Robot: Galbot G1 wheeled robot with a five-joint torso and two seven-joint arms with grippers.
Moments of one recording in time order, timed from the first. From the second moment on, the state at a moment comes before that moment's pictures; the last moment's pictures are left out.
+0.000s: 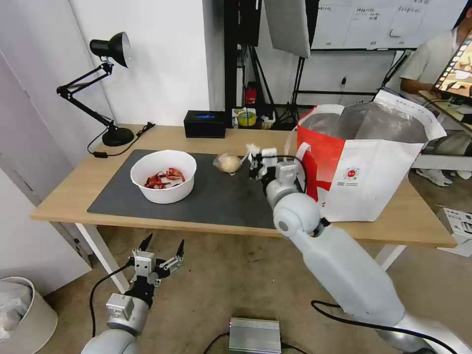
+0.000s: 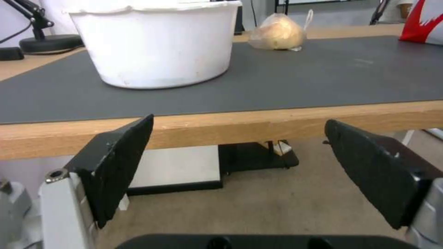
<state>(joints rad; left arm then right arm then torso) 1.64 -1.21 -0.49 -2.05 -0.23 -0.07 -0.03 -0.59 1.16 -0.06 1.88 0.70 -0.45 0.50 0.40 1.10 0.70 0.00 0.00</state>
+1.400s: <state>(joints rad) 1.64 -1.21 -0.47 -2.06 -0.21 -0.07 -0.03 -0.56 0.88 0.25 1.98 1.08 -0.62 0.79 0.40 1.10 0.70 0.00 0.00</state>
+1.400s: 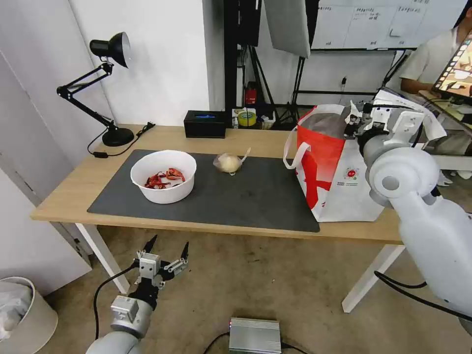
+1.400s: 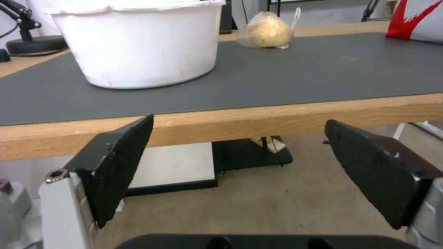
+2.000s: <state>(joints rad) 1.64 -1.21 -0.46 -2.06 -0.21 -0.07 -0.03 -0.60 0.87 0.26 2.00 1.09 -0.62 0.76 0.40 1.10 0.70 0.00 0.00</state>
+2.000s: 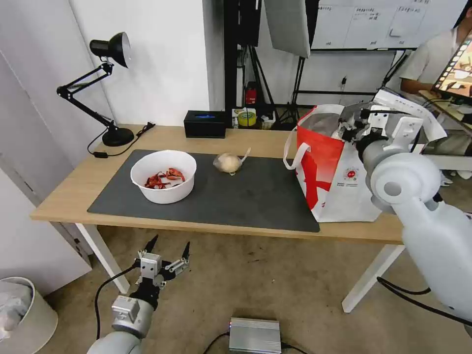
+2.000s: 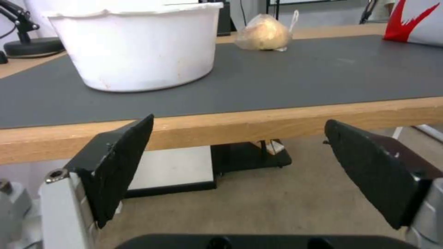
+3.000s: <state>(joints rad) 1.64 -1.21 -0.47 -2.06 -0.21 -0.07 -0.03 -0.73 0.84 0.30 2.12 1.01 -0.39 0.36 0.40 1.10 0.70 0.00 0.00</state>
